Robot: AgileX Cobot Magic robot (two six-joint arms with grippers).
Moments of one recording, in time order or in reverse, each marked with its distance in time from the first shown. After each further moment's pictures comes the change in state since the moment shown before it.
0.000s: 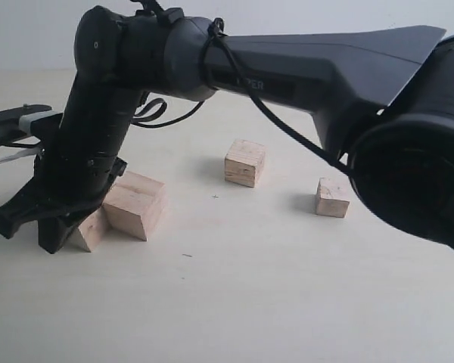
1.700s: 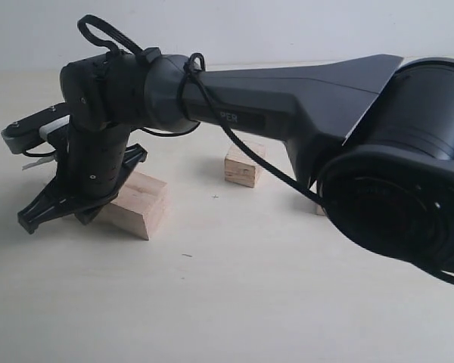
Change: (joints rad) left arm -0.003 0.000 0.000 0.000 0.000 0.000; right arm 0.037 0.053 0.000 -0.399 -0.256 0.359
